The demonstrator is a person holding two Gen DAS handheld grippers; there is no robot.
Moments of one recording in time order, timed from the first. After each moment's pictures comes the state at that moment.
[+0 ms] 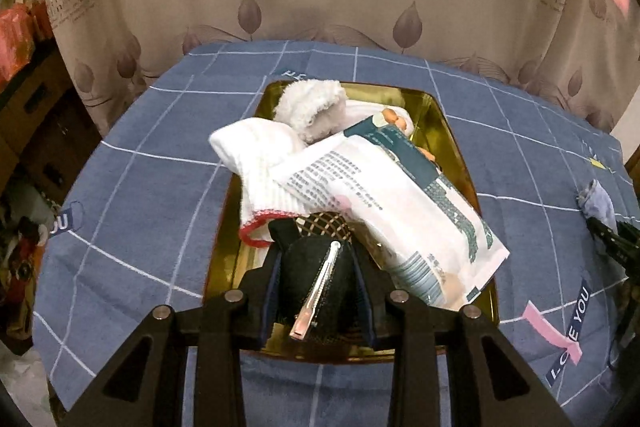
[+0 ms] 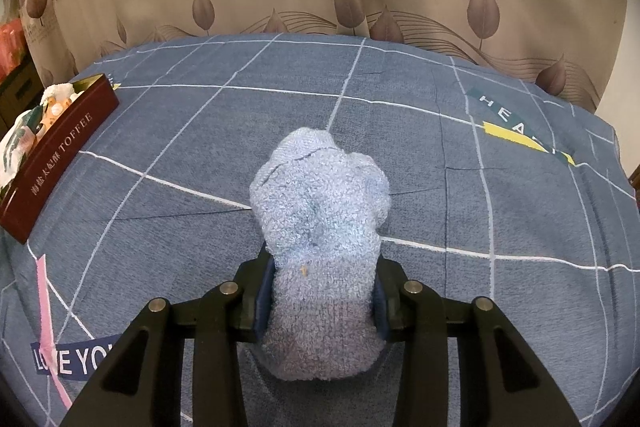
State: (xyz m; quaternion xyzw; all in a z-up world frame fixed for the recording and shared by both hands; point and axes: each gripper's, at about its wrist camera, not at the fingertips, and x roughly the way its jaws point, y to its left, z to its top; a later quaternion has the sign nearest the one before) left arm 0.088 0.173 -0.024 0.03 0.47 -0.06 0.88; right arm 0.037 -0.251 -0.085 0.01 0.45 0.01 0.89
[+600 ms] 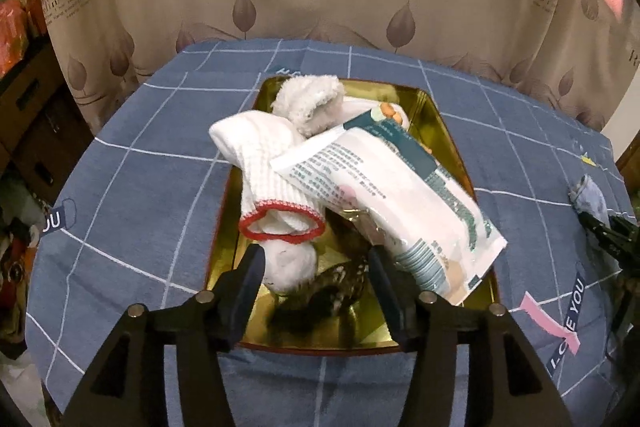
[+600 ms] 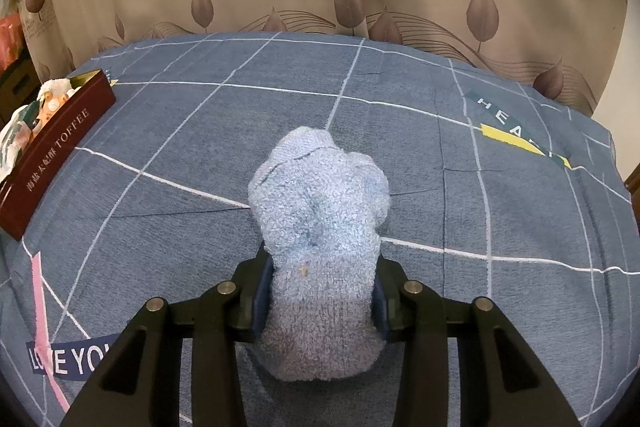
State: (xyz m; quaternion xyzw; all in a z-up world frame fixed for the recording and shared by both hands) left arm 0.086 0.180 -0.026 0.03 0.46 -0.08 0.88; right arm 0.037 -0.249 -0.085 0.00 0.45 0.00 0.89
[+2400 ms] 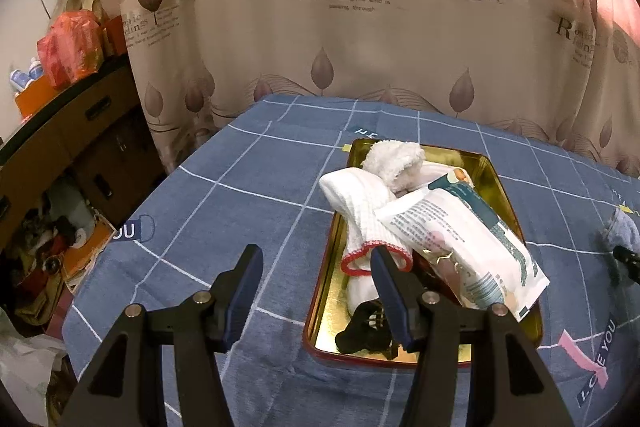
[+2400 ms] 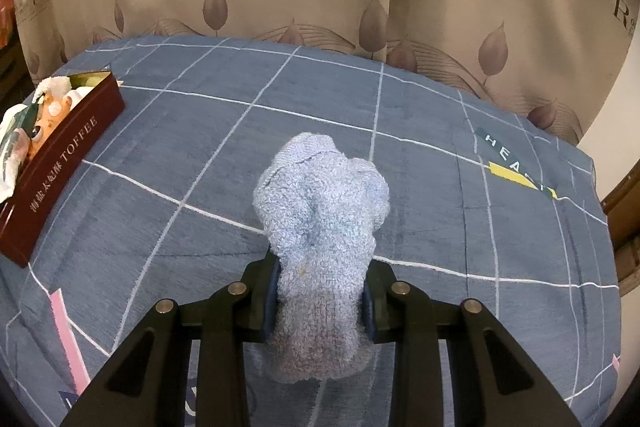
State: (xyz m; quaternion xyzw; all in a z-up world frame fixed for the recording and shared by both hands) left arm 0.062 0.218 -0.005 0.02 0.36 0.03 0.93; right arm 0.054 -0.190 -0.056 -0.04 0.45 -0.04 0.89
